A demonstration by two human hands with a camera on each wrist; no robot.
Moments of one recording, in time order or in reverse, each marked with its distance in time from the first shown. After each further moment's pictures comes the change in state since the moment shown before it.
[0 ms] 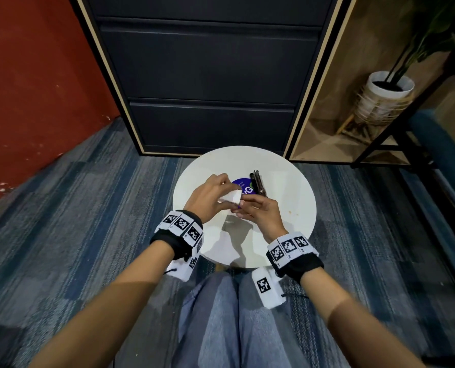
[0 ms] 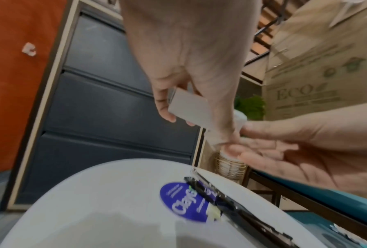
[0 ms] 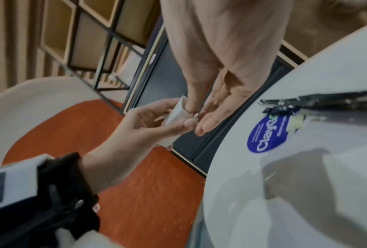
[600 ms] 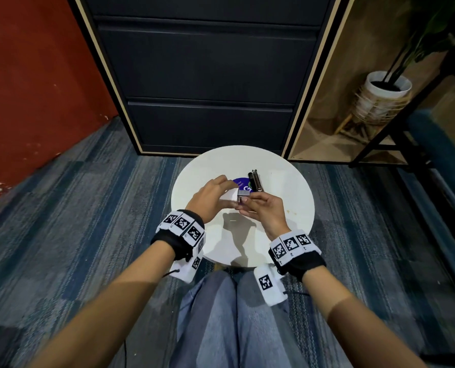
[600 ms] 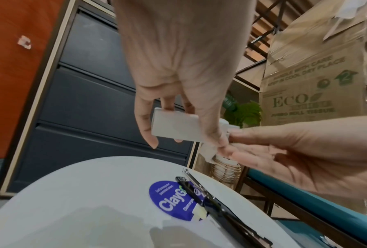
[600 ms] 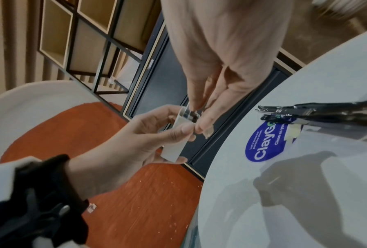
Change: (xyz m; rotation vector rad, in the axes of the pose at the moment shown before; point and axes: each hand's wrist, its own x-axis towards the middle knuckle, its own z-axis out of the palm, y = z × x) left_hand 0.004 0.004 0.006 -0.146 -0.037 -0.101; right_hand 0.006 -0.001 -0.008 0.074 0.111 0.061
